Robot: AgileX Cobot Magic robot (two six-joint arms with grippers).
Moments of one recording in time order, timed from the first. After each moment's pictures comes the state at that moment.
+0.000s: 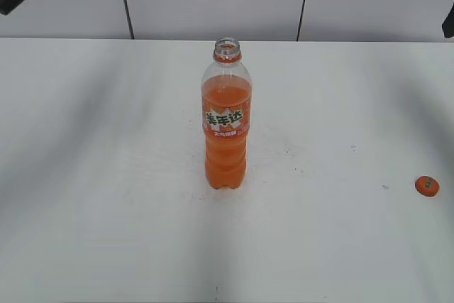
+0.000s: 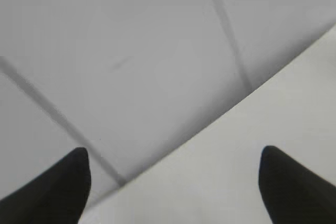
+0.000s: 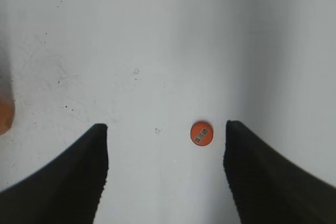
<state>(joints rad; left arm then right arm) -0.33 1.40 -1.04 1.15 -0.15 -0.73 -0.07 1.71 -1.56 0.20 1.21 -0.15</state>
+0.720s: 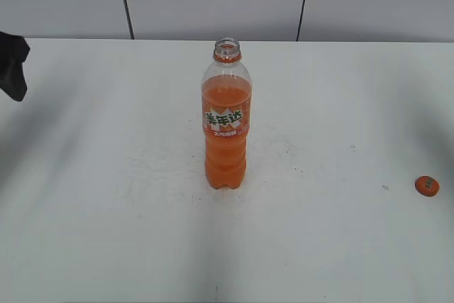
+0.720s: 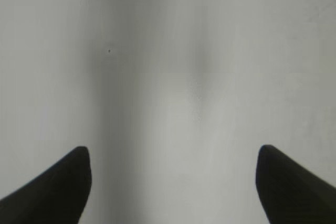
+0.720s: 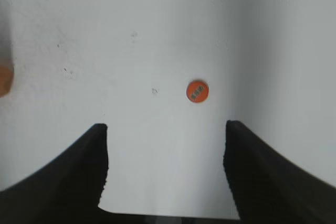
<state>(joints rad) -0.11 1.55 -1.22 0.08 1.00 -0.15 -0.07 1.47 -1.35 0.17 1.21 -0.15</state>
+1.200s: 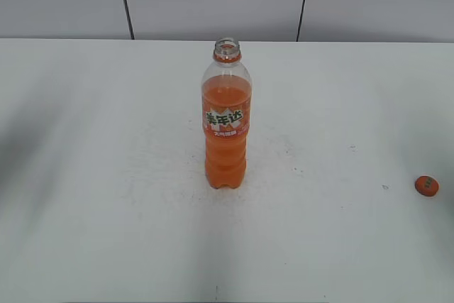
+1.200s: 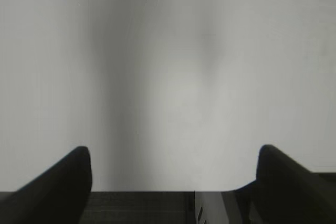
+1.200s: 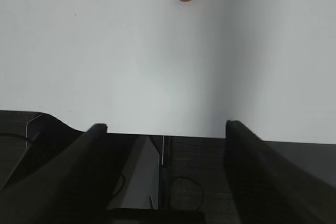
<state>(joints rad) -0.09 1.42 -1.11 0.08 1.20 -0.14 -0.07 1.07 -0.91 0.11 1.21 -0.21</state>
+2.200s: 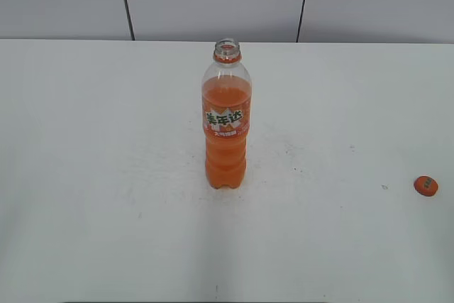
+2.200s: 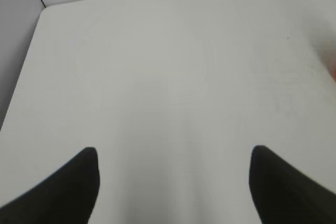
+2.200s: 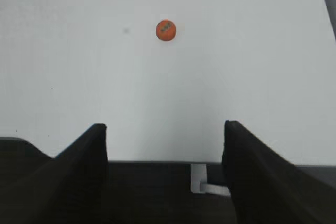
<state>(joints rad) -0.09 0.14 -0.56 0.09 1.04 0.02 -0.07 0.18 -0.48 0.06 1.11 -0.20</state>
